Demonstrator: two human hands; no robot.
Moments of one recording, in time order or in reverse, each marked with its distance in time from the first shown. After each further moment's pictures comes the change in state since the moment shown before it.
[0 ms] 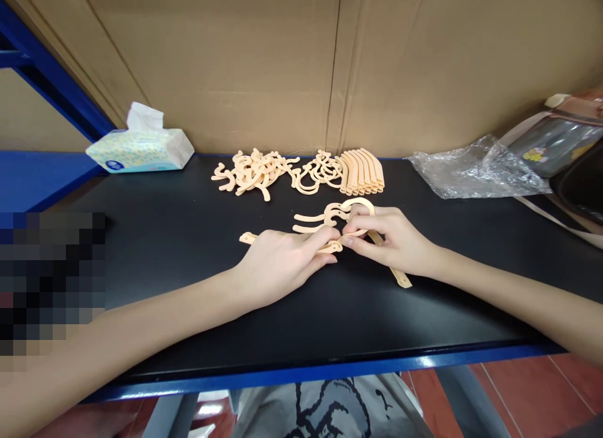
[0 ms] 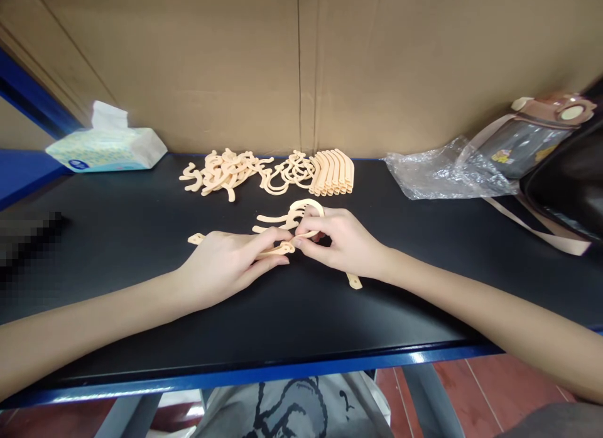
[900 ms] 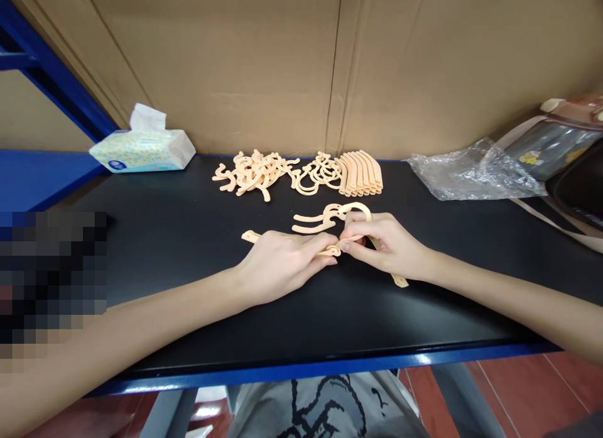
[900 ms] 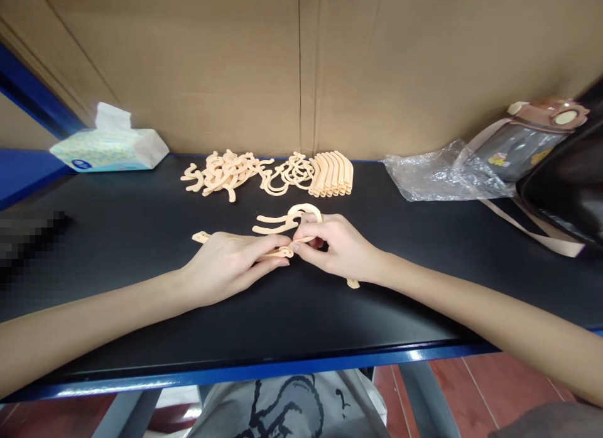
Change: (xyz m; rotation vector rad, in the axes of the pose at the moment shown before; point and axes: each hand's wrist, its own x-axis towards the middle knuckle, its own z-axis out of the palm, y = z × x) left_hand -0.001 -0.003 0.005 -0.083 0.024 0.068; right_hand -0.001 -0.002 0.004 0.129 -0.055 0.039
